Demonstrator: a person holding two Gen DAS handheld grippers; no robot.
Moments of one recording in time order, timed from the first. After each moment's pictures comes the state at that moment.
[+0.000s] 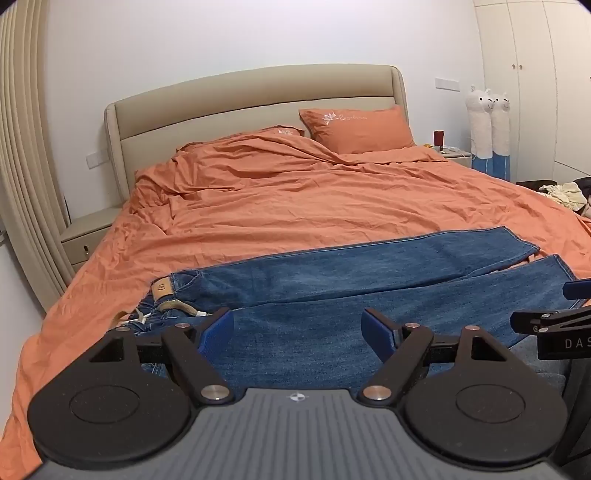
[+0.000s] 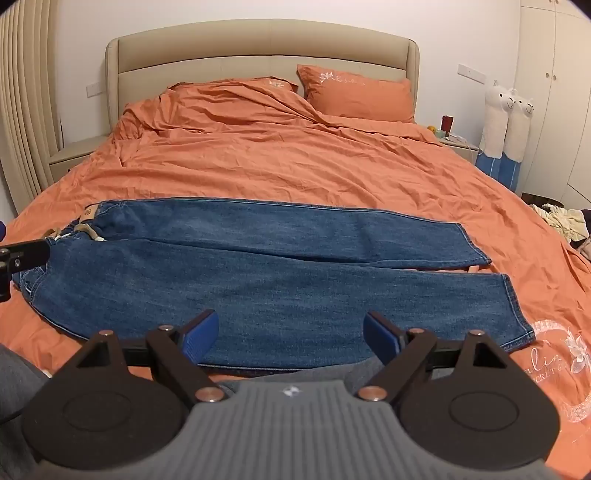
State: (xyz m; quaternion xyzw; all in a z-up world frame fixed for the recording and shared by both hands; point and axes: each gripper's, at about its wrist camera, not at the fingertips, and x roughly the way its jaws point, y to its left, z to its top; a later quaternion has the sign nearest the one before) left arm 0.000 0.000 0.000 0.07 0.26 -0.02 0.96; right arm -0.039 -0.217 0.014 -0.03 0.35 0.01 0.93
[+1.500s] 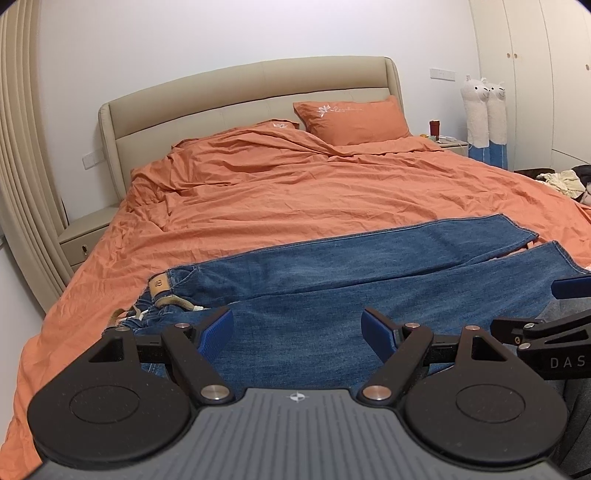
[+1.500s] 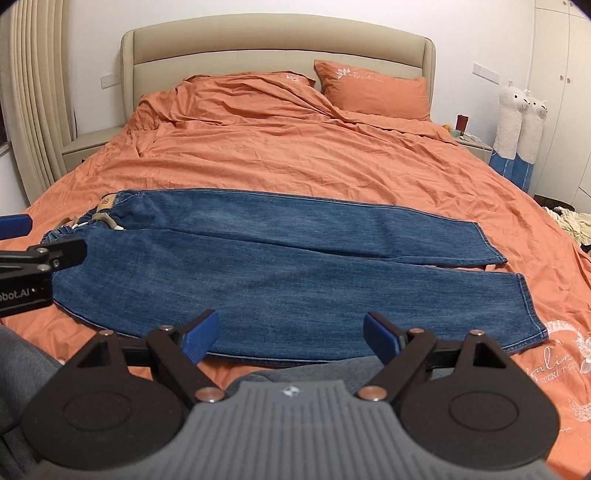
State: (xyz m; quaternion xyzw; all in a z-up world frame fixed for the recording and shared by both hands) left arm -0.001 -0.004 -0.010 0.09 0.27 -0.03 0.96; right arm -0.046 -0.193 0.013 -0.04 0.36 0.04 0.93
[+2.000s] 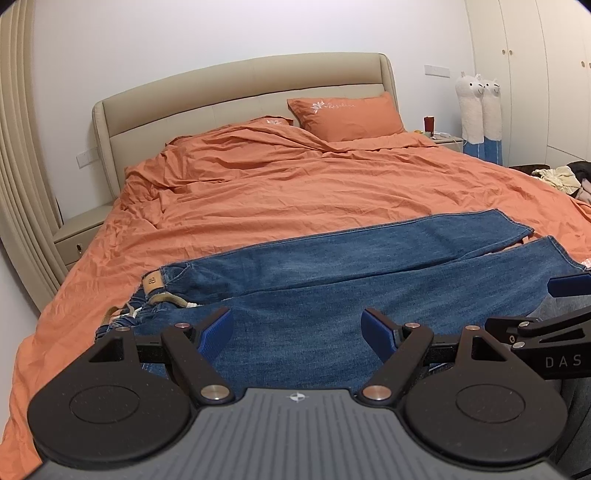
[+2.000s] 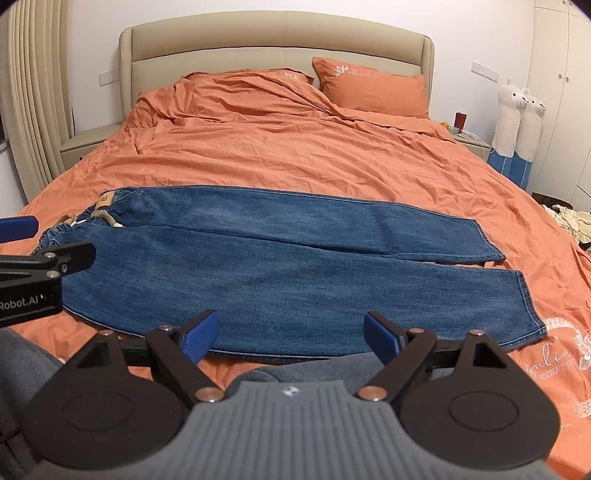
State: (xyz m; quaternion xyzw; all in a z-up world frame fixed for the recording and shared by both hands) left arm 0.002 -0.006 -0.012 0.09 0.28 -0.03 0.96; right arm -0.046 -0.191 0.011 -0.04 0.37 0.03 0.93
